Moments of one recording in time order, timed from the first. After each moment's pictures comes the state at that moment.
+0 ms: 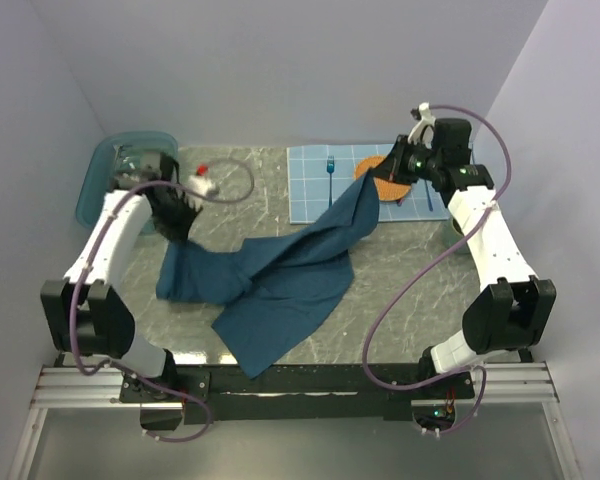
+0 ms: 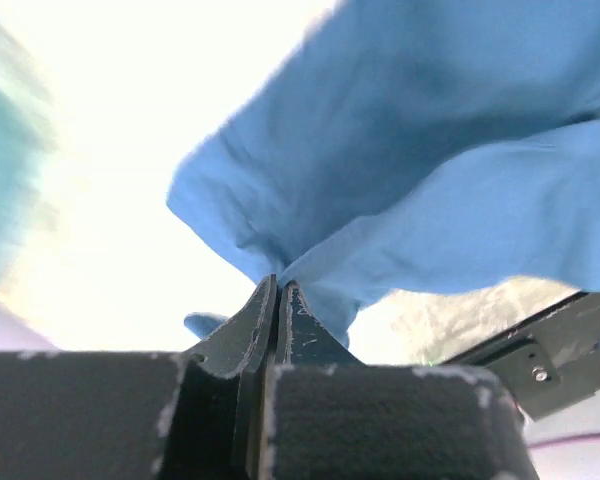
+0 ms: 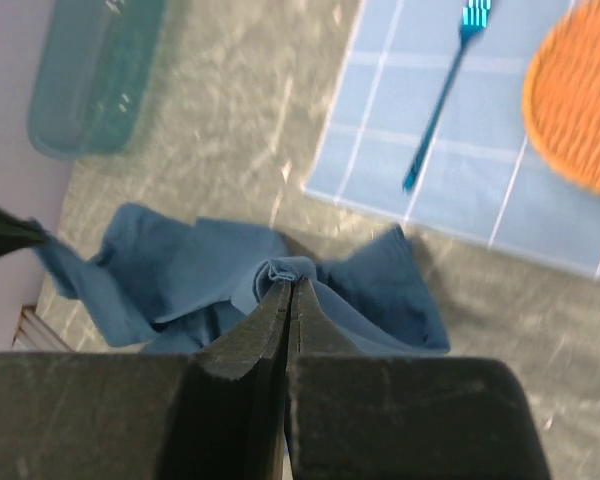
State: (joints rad) left arm -0.08 1.52 1.36 -1.13 0.19 0.57; right arm 0.07 1.51 1.46 -0.53 -0.54 0.30
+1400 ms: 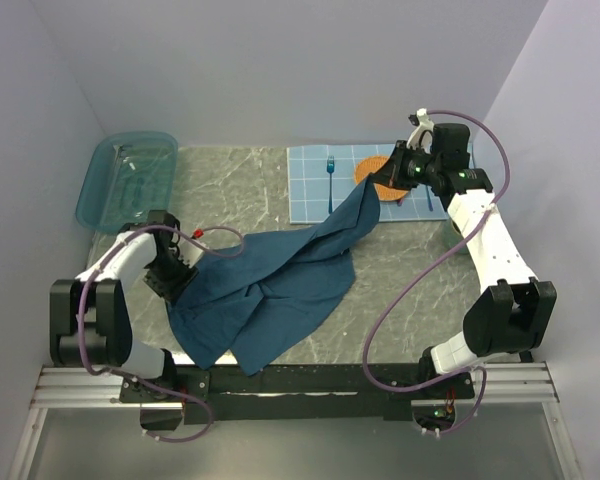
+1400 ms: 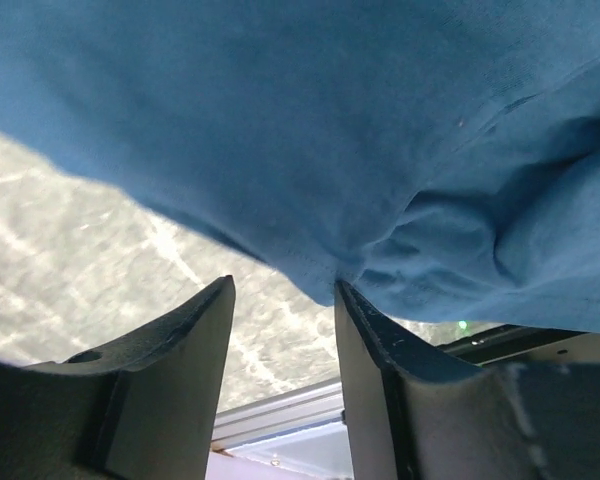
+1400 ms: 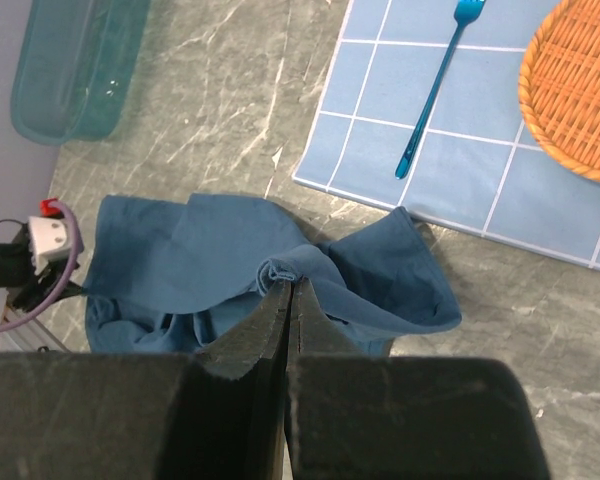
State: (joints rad) left arm 0.00 1.44 0.88 -0.95 0.03 0.65; right arm 0.07 1.50 1.44 -0.52 -0.54 0.27
